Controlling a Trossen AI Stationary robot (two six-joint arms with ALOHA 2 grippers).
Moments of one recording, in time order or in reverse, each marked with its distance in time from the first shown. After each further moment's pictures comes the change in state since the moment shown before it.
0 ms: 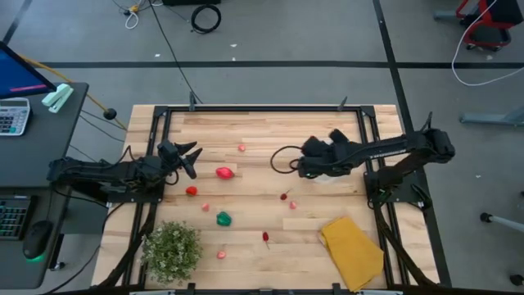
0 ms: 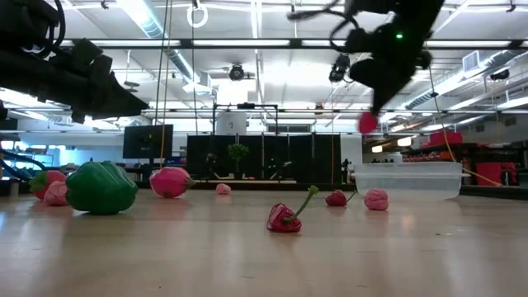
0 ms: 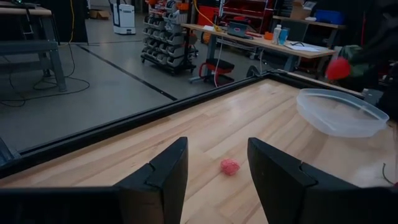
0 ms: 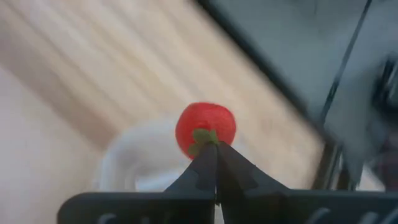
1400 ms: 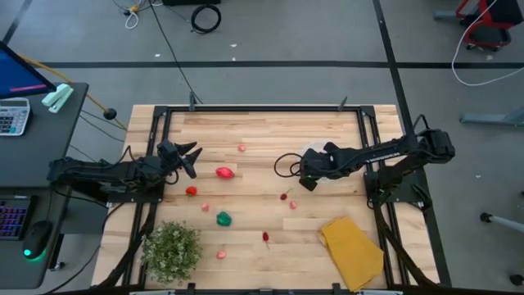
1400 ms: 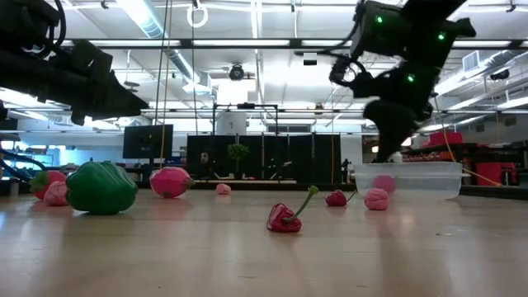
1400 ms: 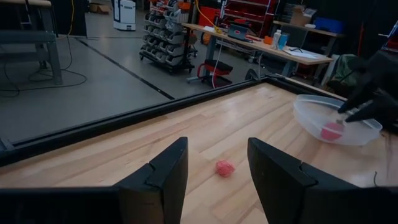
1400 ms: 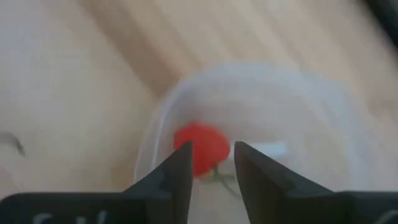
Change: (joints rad) left arm 0.000 0.000 0.000 0.006 0.000 -0.051; right arm -0.043 -0.002 -0.257 0.402 -0.257 -0.181
